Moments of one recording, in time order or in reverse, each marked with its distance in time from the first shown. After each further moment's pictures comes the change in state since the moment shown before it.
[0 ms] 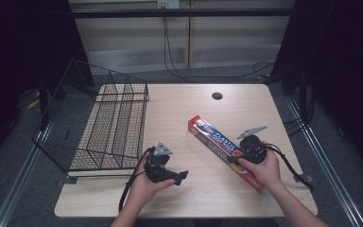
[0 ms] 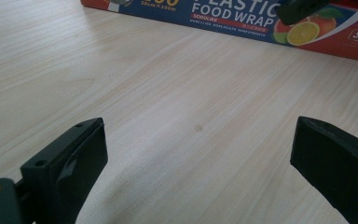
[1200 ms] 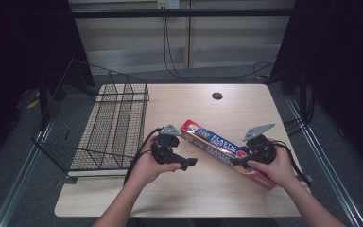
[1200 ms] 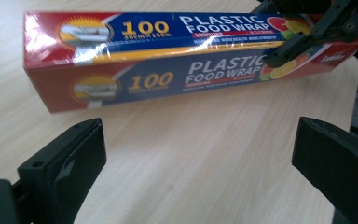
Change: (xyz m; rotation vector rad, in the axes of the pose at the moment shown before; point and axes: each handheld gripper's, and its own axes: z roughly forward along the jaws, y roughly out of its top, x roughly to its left) left arm -0.001 0.069 -0.011 0.019 -0.138 0.096; right arm 0.001 0.004 -0.037 -0.043 0.141 -0.222
